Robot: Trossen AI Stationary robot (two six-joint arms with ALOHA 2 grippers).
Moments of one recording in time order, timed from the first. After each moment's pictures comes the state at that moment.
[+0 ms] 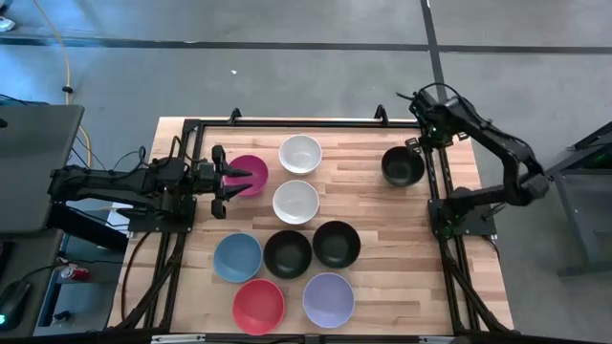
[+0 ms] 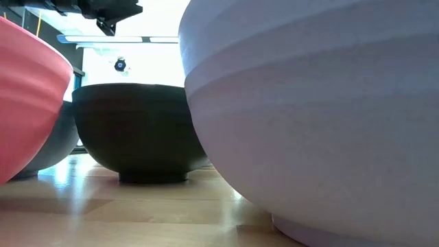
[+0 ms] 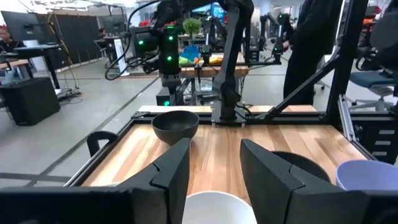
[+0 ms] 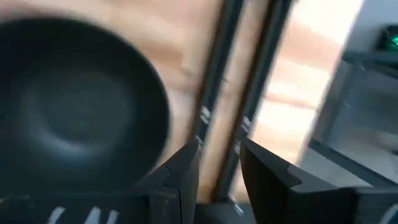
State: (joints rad) left arm 0.10 0.56 0.45 0.07 -0.13 0.06; right arm -1.01 1.30 1.08 -1.37 0.26 0.28
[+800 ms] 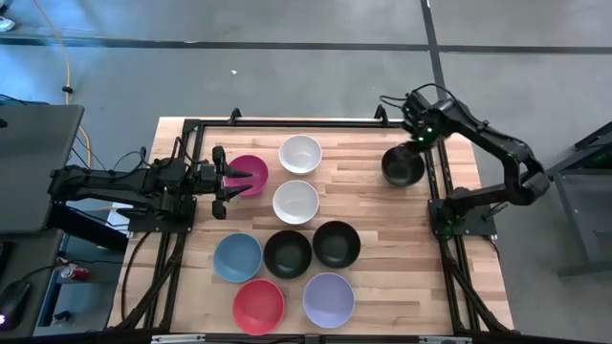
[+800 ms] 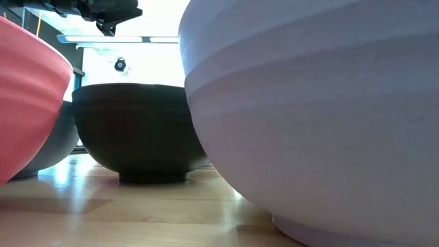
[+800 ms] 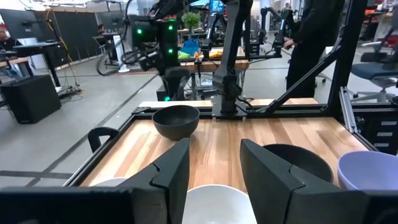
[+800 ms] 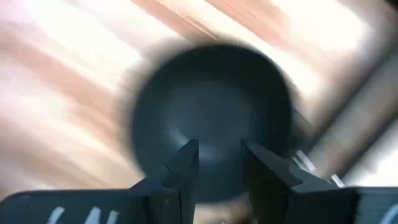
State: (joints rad) left arm 0.10 0.56 0.45 0.05 -0.13 0.07; right arm -0.89 1.29 1.08 -1.19 -0.07 0.09
